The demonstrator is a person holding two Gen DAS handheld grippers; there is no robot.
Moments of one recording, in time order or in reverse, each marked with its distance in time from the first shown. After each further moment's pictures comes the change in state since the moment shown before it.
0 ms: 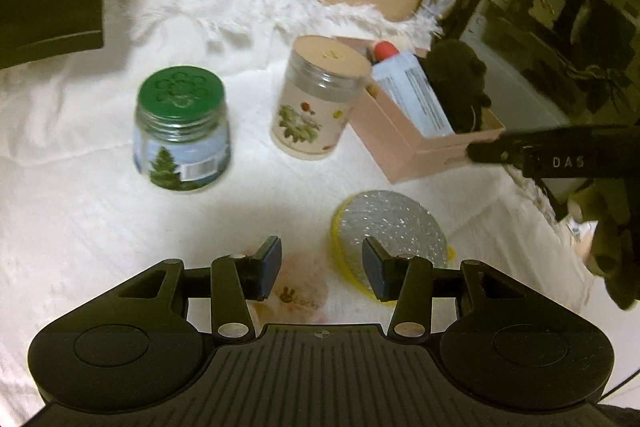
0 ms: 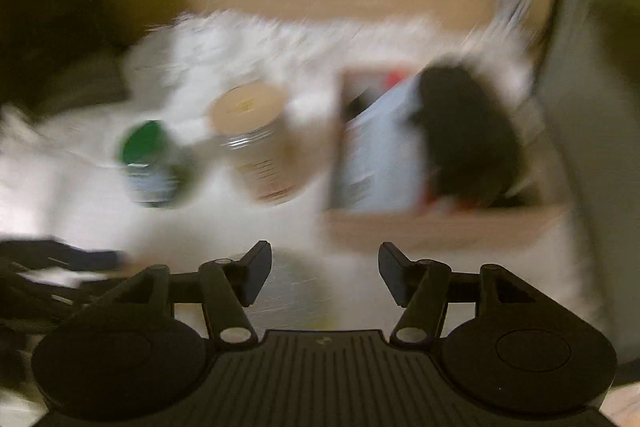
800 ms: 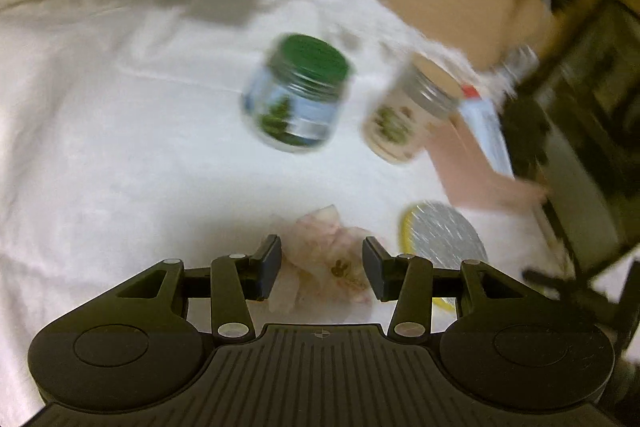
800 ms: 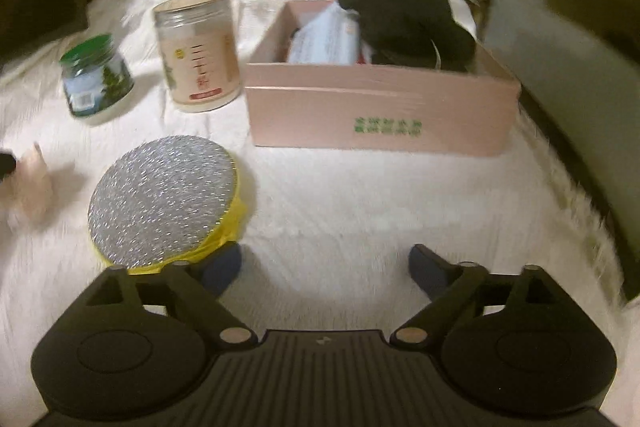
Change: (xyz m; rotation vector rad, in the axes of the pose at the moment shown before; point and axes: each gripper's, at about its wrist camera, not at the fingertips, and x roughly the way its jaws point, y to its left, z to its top) left arm -0.021 0.039 -0.048 -0.271 -0.090 0.097; right arm 0.030 -0.035 -0.111 0.059 -0.042 -0.046
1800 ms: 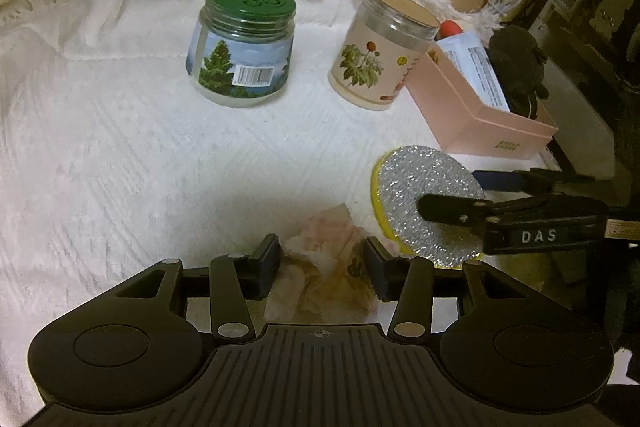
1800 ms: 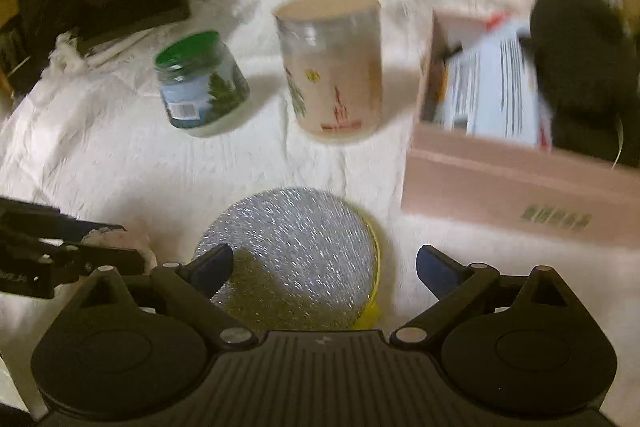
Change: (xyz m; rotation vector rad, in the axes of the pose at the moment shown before) left arm 0.029 -0.029 -0.022 0.087 0.076 0.033; right arm 0.041 0.046 0.047 -0.137 0.080 0.328
